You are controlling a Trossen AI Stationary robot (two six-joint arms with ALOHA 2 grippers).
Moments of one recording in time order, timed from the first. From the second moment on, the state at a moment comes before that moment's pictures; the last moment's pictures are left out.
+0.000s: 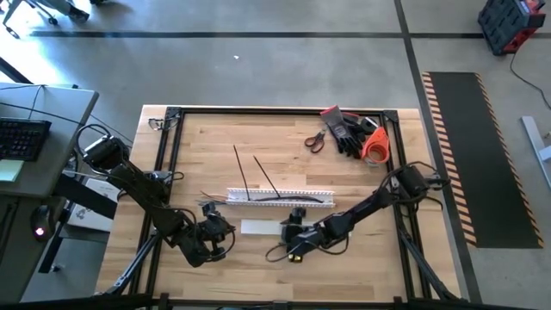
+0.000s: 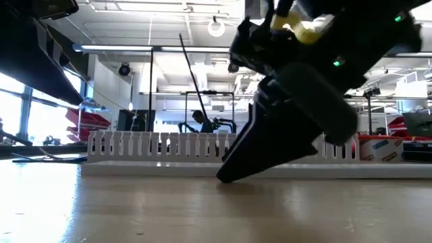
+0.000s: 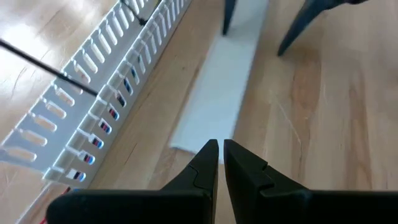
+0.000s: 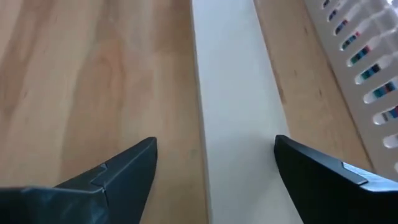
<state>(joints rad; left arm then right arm) -0.80 1.49 0.73 -0.31 -0.74 -0.89 0.45 2.06 1.10 0.04 0.44 0.34</state>
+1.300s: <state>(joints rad) -0.81 1.49 0.73 -0.29 -0.74 -0.88 0.48 2.17 1.05 0.30 0.44 0.40</state>
